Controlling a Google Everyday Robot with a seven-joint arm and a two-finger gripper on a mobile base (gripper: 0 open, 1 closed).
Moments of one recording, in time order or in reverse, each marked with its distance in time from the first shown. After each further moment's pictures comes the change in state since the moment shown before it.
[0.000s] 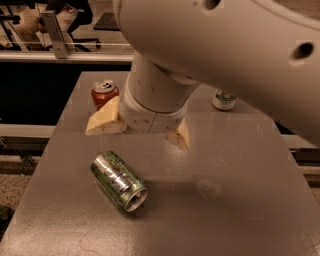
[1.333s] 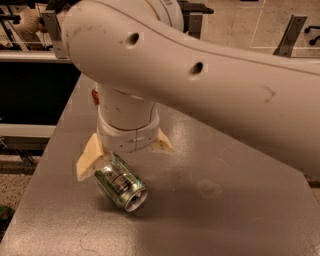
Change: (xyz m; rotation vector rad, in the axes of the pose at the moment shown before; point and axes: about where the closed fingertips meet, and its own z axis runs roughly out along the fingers) arm -0.034 -0.009 0.049 -0.108 -0.205 -0.405
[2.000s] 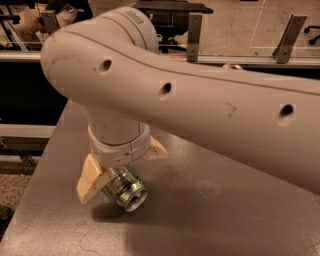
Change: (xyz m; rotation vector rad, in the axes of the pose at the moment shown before) arm -0.013 -0.007 0.021 -0.061 -0.069 -0.196
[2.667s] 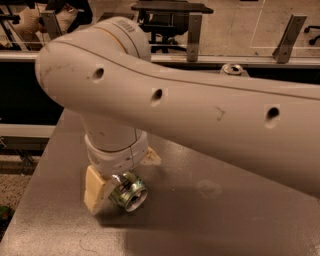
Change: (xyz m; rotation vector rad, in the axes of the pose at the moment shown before) arm -0.009 -0.007 0.010 0.002 -0.049 -0.153
